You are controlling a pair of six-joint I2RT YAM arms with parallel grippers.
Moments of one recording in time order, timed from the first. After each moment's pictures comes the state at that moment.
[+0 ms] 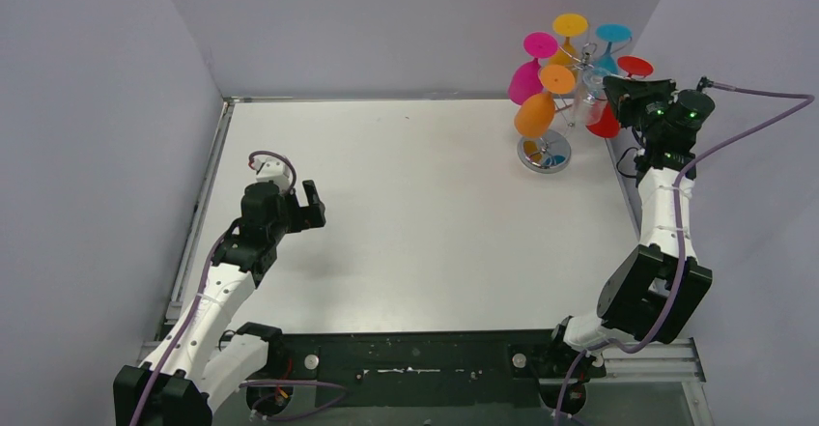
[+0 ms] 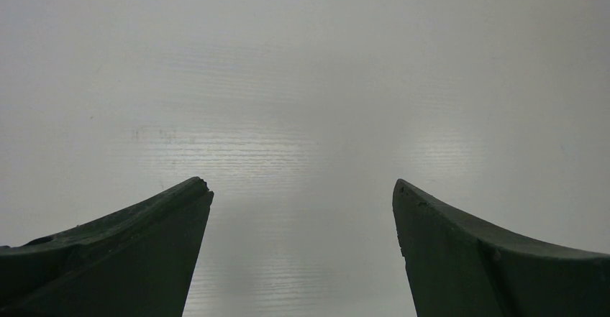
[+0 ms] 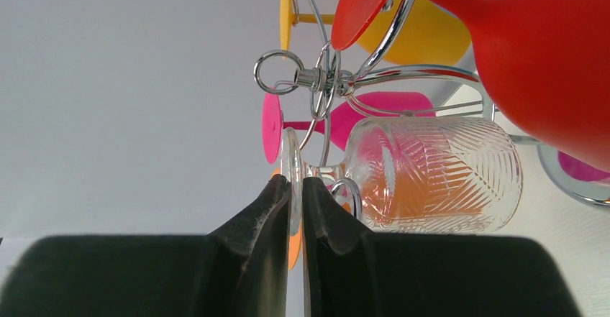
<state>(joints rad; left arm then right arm) -0.23 0.91 0.63 -0.24 -0.10 -0.31 -0.42 1.48 1.30 0.09 -0.51 1.23</state>
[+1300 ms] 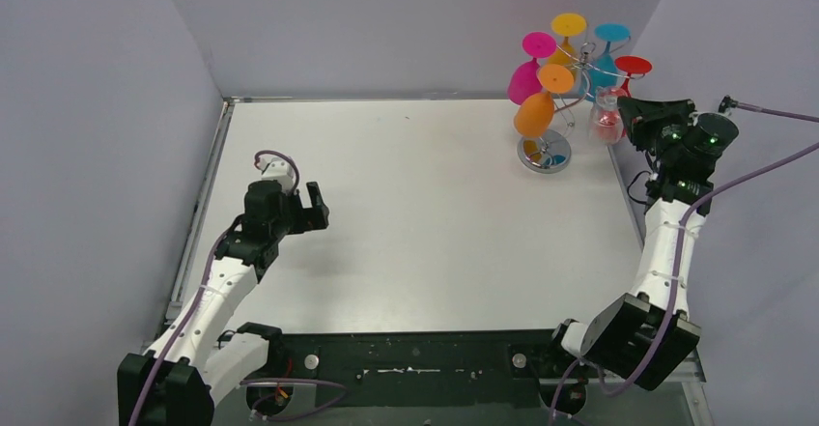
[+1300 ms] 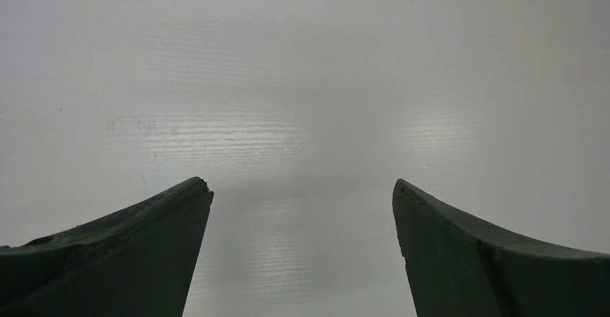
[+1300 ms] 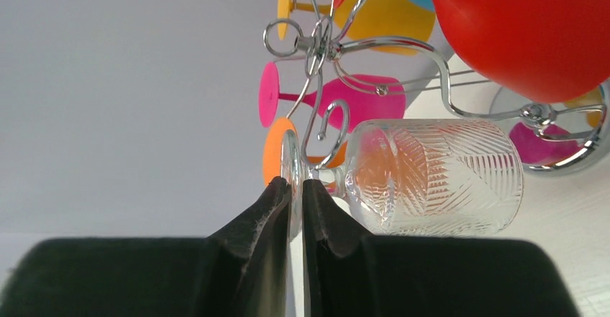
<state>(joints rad) -0.21 0.95 0.63 -0.24 -0.05 -0.31 -0.51 1.27 1.20 -0.04 -0.53 1.16</state>
